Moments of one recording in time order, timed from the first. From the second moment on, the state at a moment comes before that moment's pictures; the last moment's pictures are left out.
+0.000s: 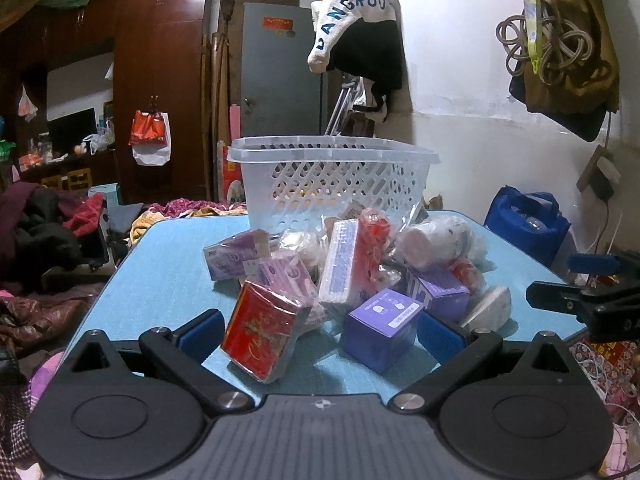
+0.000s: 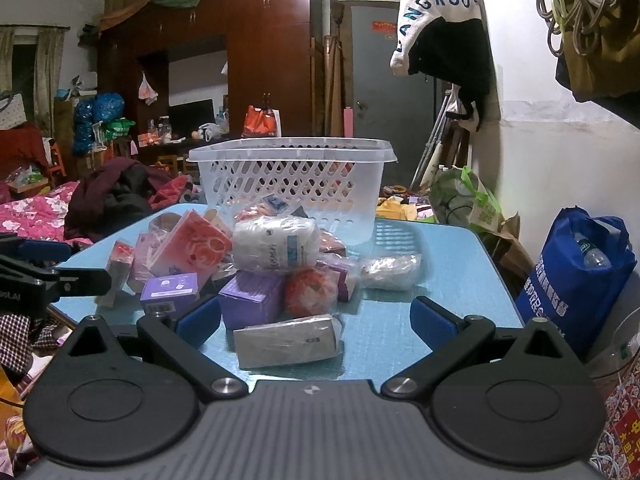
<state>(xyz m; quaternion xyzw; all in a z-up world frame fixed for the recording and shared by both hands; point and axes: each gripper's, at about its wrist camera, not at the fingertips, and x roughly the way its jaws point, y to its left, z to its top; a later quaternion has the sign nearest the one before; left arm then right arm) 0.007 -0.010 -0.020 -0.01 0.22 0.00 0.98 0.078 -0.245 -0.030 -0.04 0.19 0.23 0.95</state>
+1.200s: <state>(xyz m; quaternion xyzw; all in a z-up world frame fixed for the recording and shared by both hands) 0.012 0.003 -0.025 -0.02 0.22 0.00 0.97 0.078 -0.241 -0.032 -0.03 0.20 0.26 0.94</state>
